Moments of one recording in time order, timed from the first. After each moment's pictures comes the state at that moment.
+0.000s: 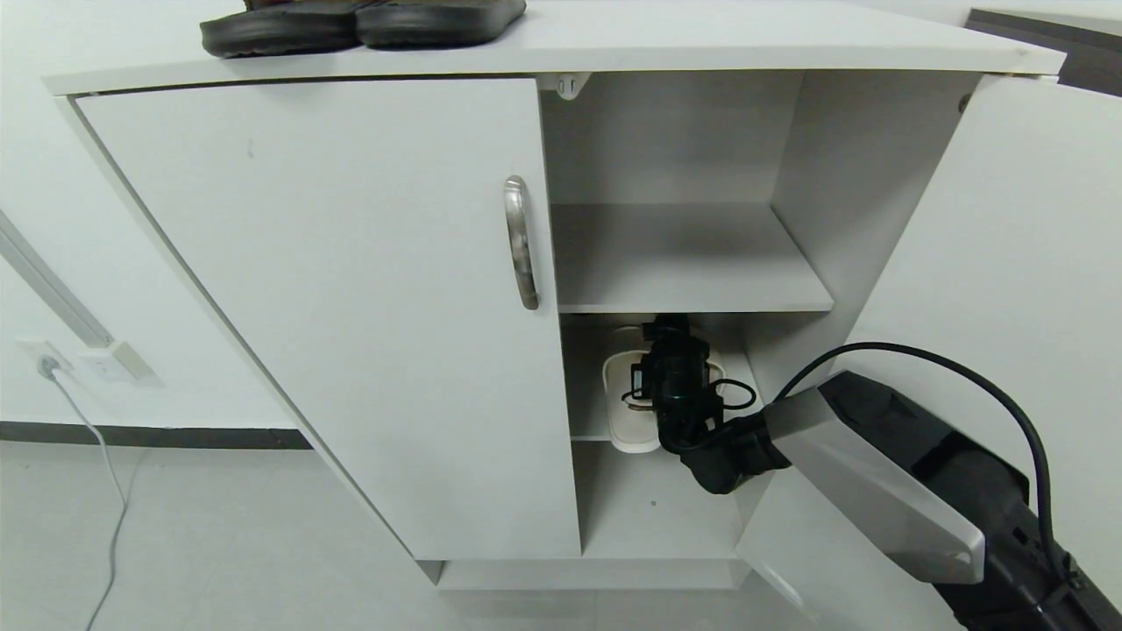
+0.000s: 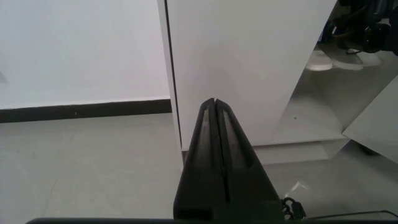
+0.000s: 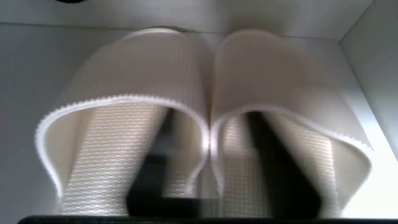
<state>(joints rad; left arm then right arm) 0.00 0.00 0.00 0.00 -0.05 0.02 0.60 2.62 -1.75 -0.78 -0.61 0.06</state>
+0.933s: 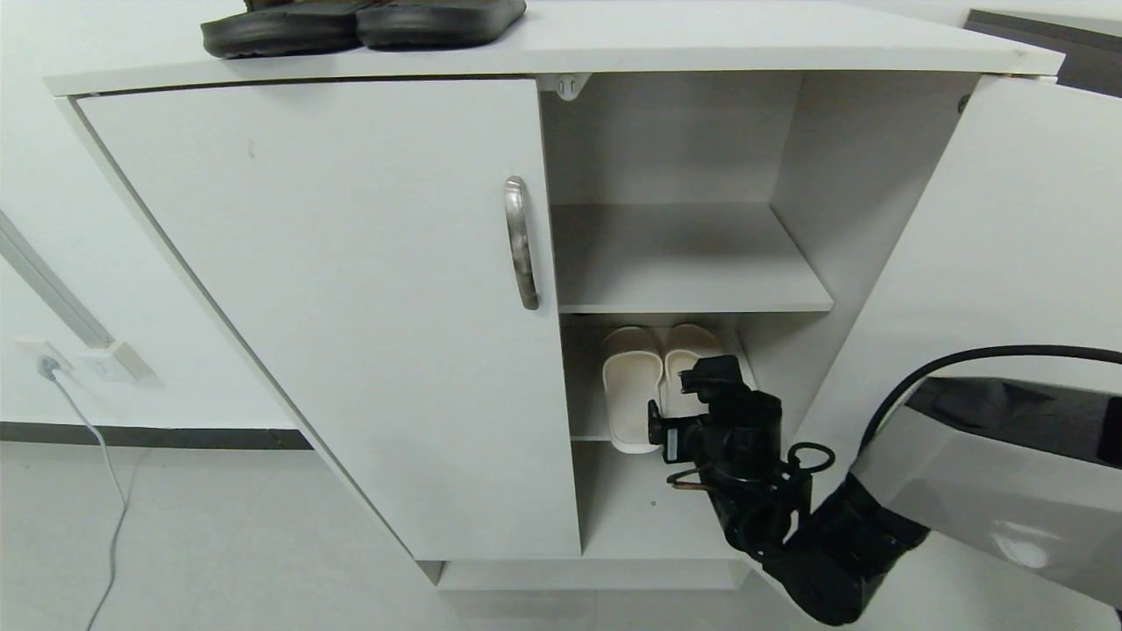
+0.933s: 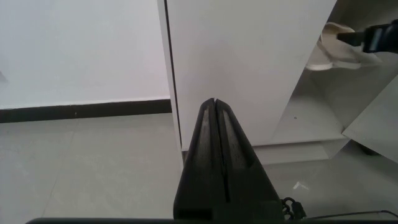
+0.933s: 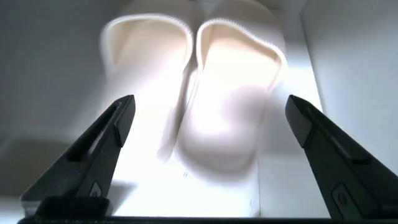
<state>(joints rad) 0.00 0.00 0.00 0.00 -0.05 0.02 0.72 2.24 -0.89 -1.24 -0.62 0.06</state>
